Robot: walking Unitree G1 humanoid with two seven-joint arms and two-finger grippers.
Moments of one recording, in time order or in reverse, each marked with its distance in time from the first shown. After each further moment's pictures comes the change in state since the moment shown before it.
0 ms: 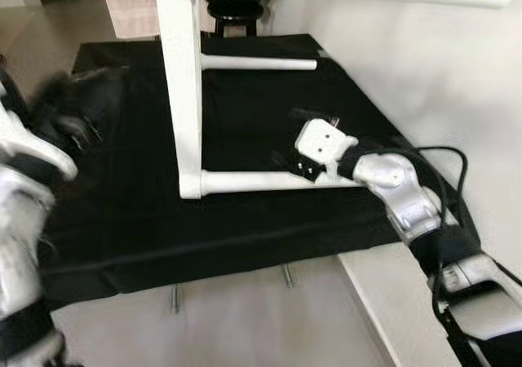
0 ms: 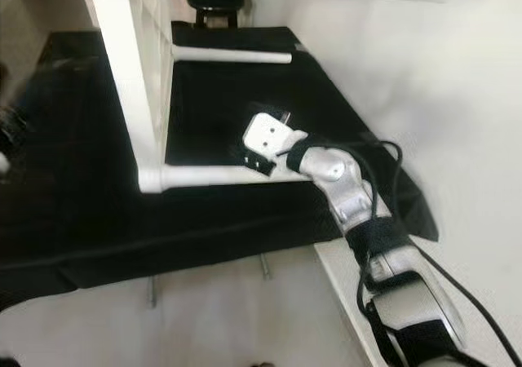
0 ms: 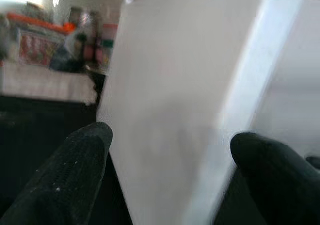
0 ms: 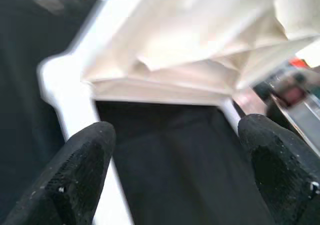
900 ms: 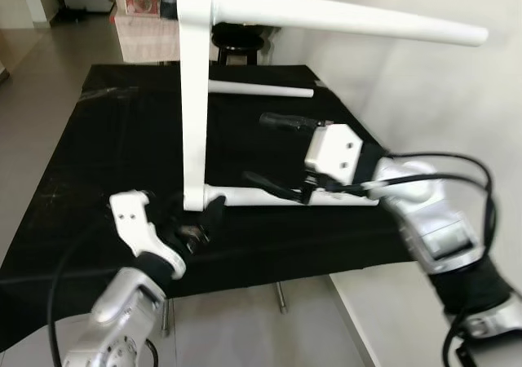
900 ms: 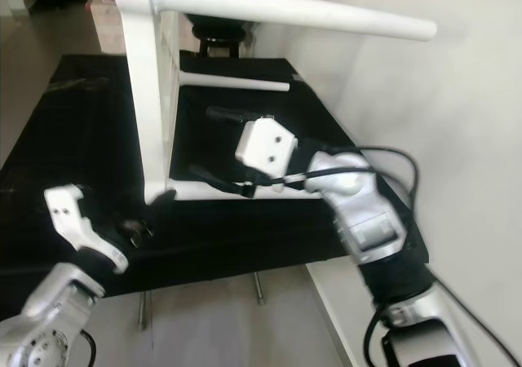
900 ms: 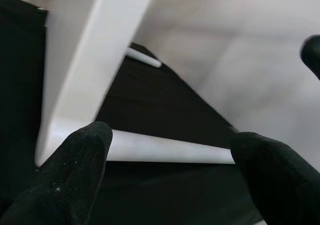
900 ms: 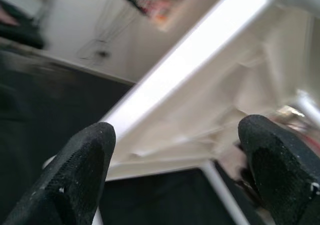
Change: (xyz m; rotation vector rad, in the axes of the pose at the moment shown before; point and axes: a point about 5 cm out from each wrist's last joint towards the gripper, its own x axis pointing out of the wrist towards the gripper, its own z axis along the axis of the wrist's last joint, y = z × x) left arm -0.041 -0.085 -0.091 -0.231 0.265 0.029; right arm -0.007 0.015 0.048 0.028 -0.190 -0.116
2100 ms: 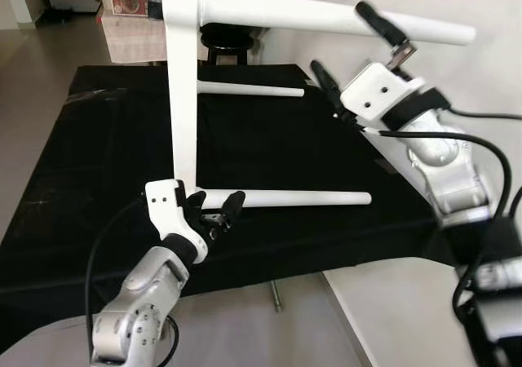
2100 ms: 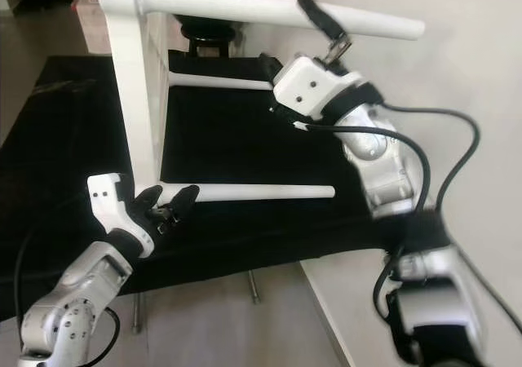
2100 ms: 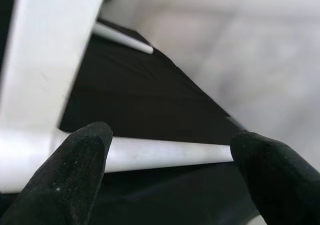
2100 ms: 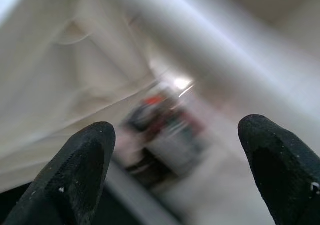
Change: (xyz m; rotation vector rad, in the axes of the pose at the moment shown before) left arm 0.028 -0.008 -0.007 0.040 0.057 -0.009; right arm -0.015 -0.042 -0.021 0.012 0.024 -0.434
